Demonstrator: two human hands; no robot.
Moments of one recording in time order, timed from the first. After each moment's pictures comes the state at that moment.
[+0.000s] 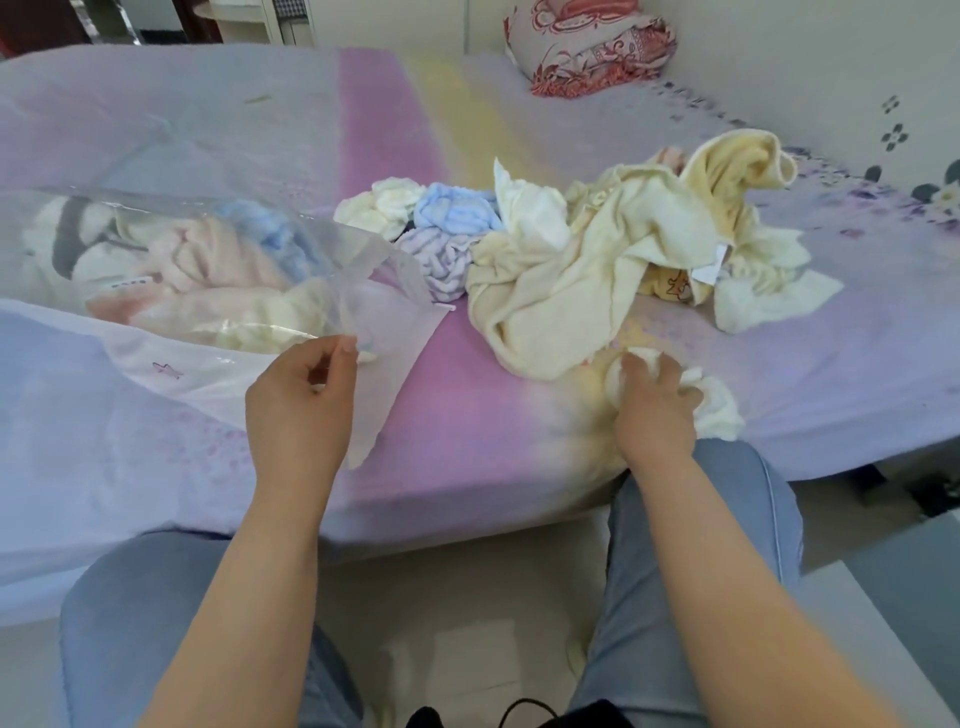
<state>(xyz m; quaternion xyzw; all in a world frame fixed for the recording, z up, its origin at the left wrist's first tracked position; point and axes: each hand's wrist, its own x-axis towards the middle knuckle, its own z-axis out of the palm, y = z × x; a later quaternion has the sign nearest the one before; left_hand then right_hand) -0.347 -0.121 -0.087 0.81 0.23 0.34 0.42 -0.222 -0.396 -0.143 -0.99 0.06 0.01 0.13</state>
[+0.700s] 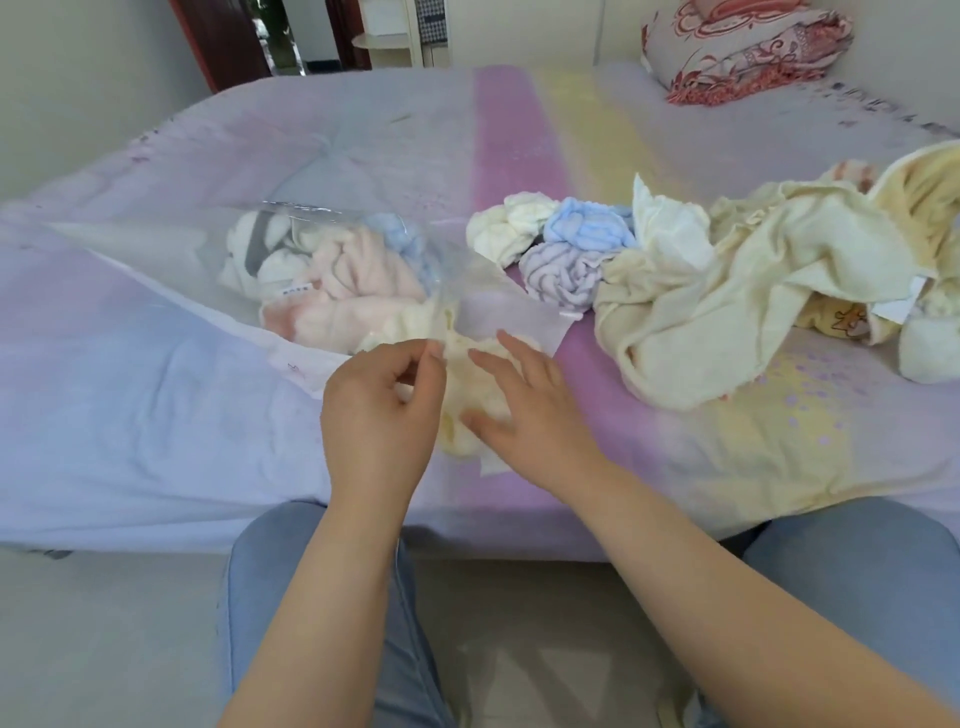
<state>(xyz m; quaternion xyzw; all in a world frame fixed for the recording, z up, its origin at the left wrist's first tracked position) -0.384 -0.101 -0.057 0.80 0.22 0.40 0.38 -0.270 -0.208 -0.129 -0.86 -0.40 -0.01 0.31</state>
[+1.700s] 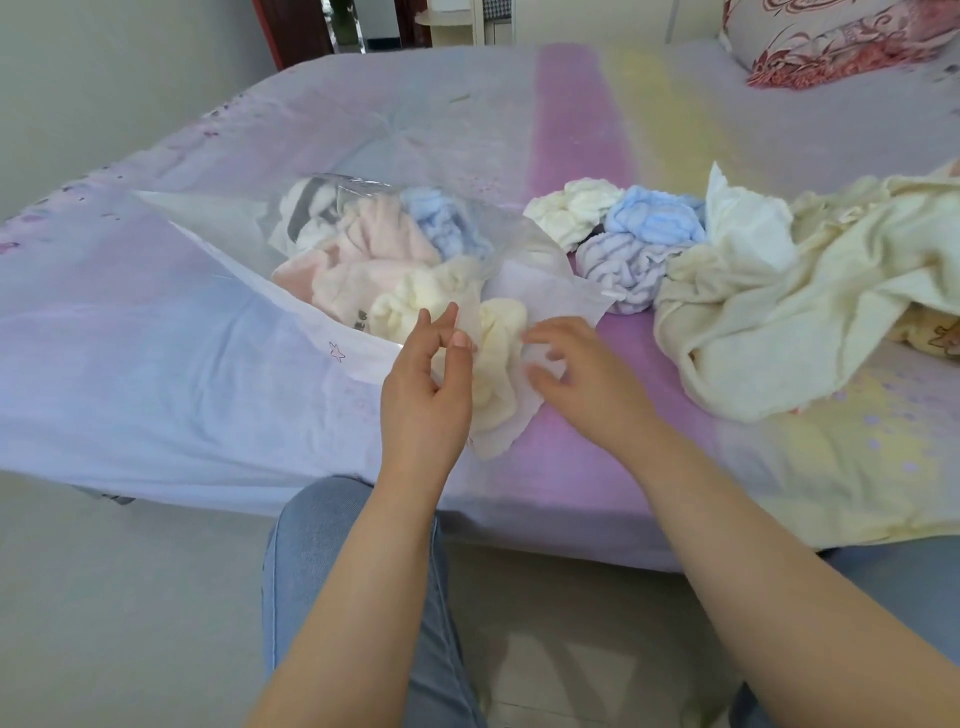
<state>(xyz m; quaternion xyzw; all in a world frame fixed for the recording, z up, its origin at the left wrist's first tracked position) -0.376 -0.084 -0.076 0.75 0.24 0.34 0.51 -0.242 -0.199 -0.110 -0.81 -0.40 0.01 0.43</state>
